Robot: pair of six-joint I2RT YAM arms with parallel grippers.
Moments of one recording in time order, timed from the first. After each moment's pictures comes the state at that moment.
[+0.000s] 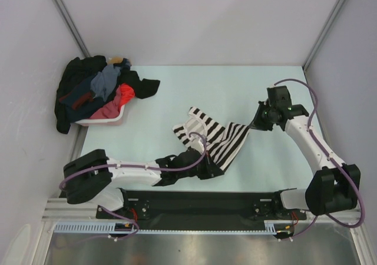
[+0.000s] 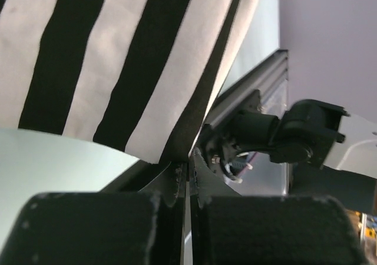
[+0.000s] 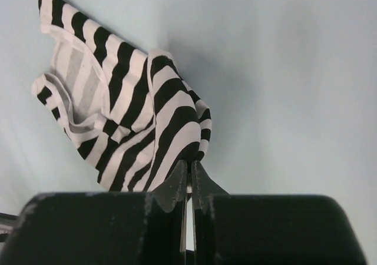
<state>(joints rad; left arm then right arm) -1.18 1.44 0.60 0.33 -0.02 -1.17 0.18 1.33 1.09 -0.72 -0.15 0.50</state>
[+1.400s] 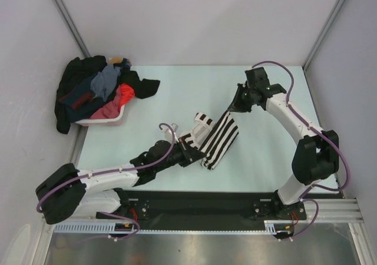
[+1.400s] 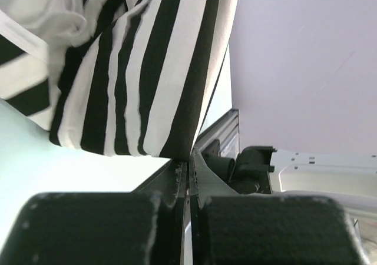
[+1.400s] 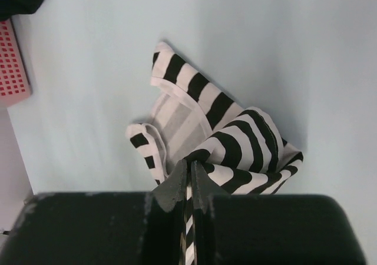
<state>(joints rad) -0.96 1.18 0.41 0.46 0.04 -1.24 0.30 1.63 1.39 -0.65 -0.23 0.58</state>
